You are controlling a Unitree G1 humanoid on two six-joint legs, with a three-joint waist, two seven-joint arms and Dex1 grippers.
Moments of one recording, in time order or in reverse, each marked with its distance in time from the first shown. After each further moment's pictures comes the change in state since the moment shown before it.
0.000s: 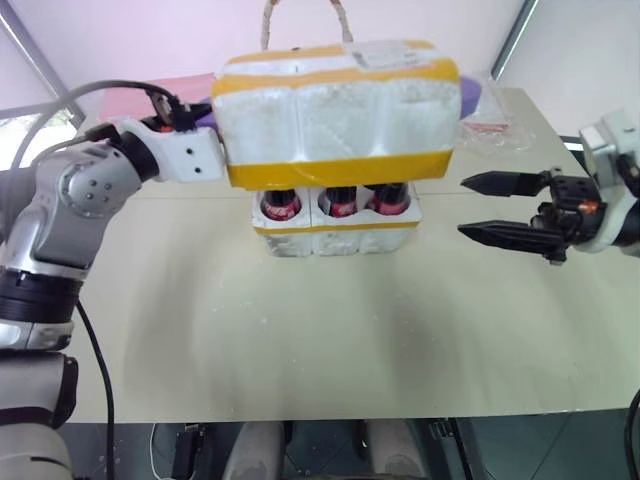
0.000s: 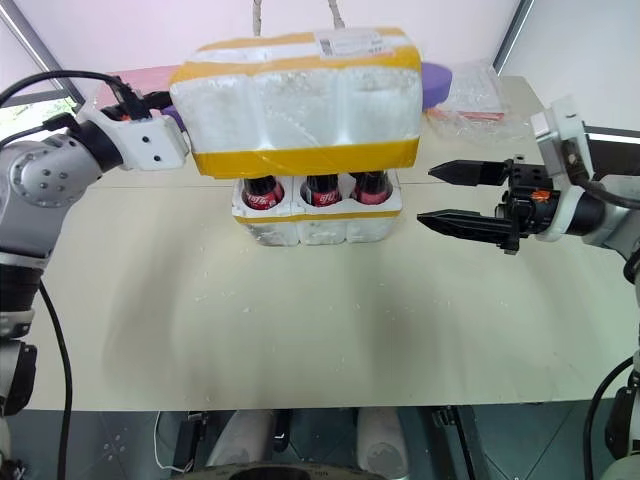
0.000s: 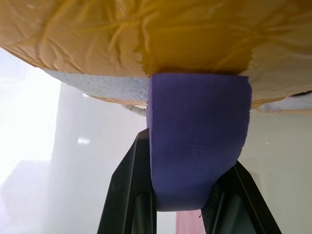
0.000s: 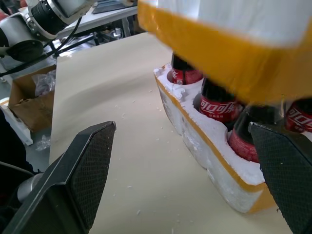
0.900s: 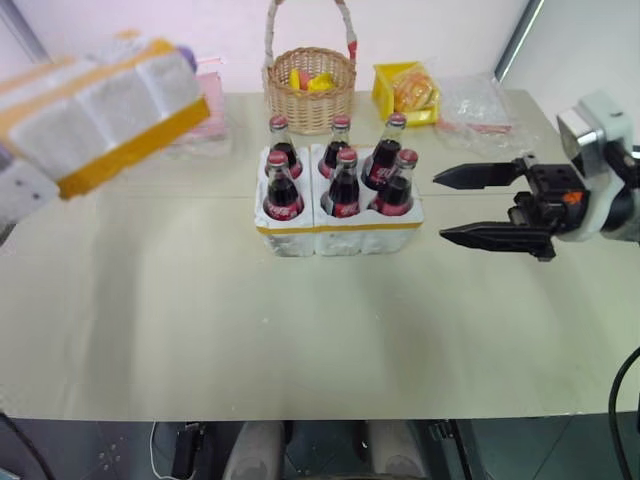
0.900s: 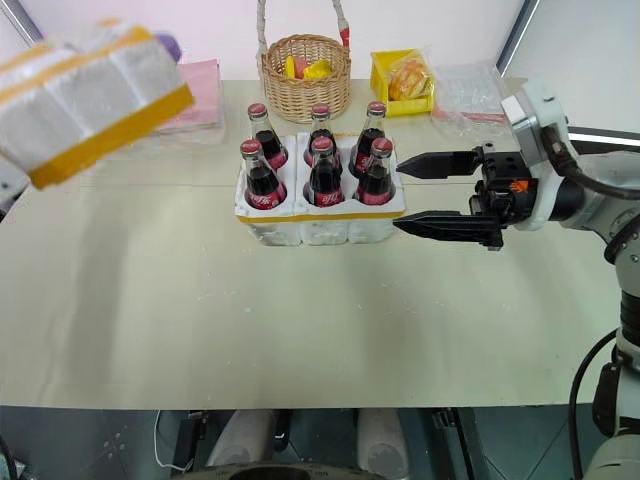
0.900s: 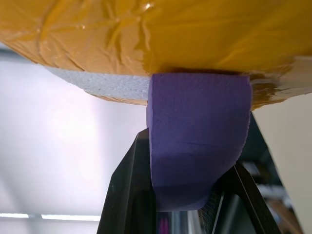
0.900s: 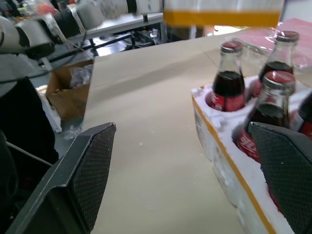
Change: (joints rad) left arm 0.424 0.241 0.389 0.033 0.044 0.379 0.320; right arm -0.133 0.024 0.117 -0.014 0.017 0.007 0.062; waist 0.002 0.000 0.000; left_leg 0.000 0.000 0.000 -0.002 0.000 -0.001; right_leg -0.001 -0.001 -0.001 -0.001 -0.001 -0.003
